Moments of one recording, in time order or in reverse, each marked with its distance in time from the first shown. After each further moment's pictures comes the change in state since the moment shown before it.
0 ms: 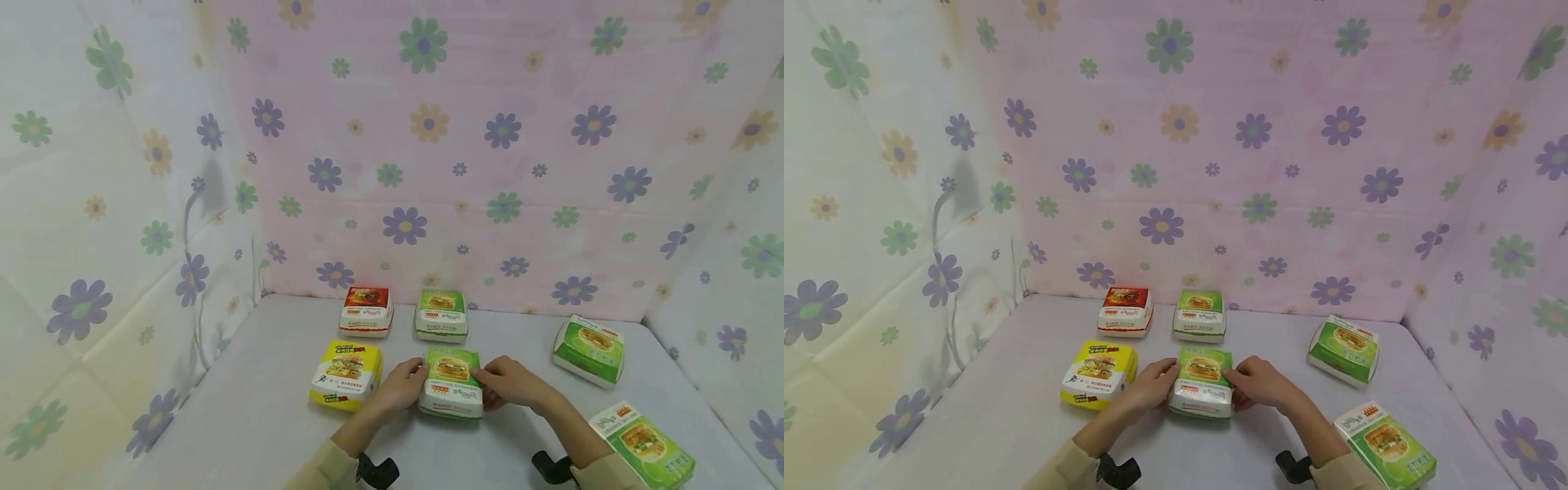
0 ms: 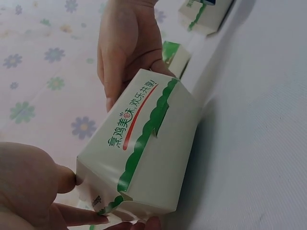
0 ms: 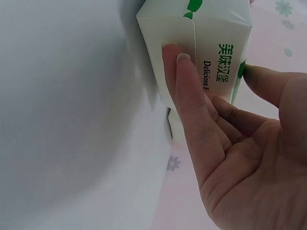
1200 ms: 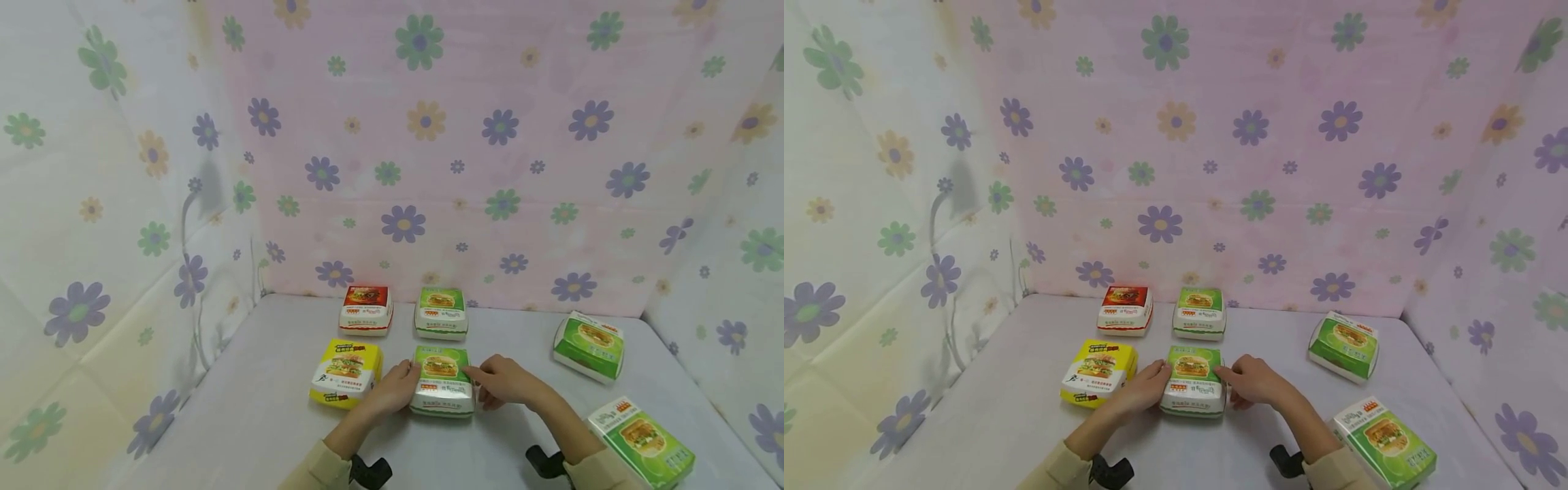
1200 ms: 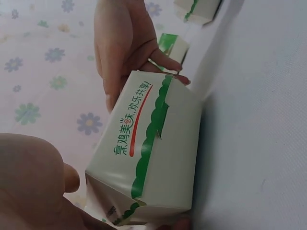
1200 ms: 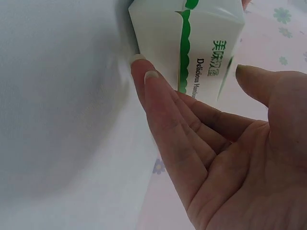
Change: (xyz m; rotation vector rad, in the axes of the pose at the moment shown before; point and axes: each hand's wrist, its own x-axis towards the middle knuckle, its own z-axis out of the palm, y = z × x) left_hand -0.010 -0.004 -0.007 0.040 0.015 -0.017; right_hand -0.002 -0.019 0.011 -0.145 0.075 0.084
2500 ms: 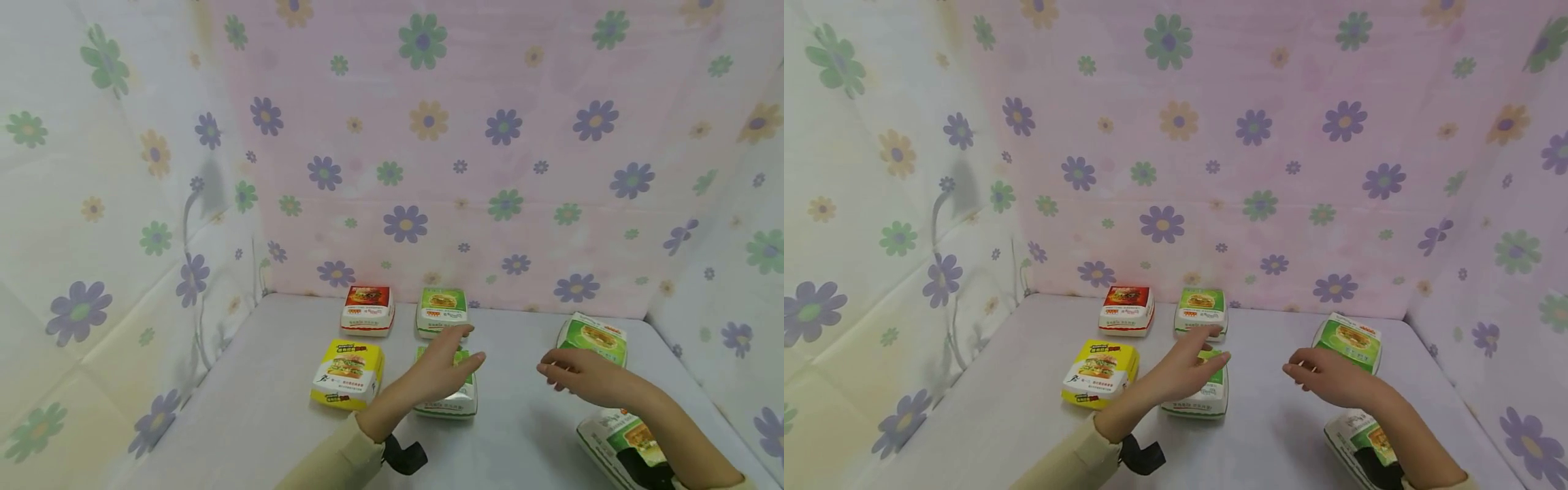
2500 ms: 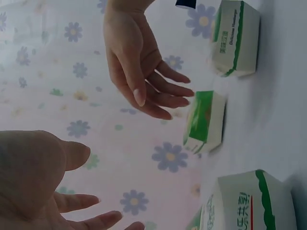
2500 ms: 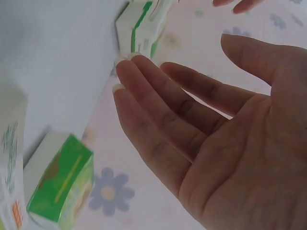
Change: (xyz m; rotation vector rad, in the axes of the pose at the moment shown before) left_hand -0.003 0.086 0.023 0.264 -0.074 0.410; right_hand -0.078 0.009 -0.099 -0.193 -0.041 -0.179
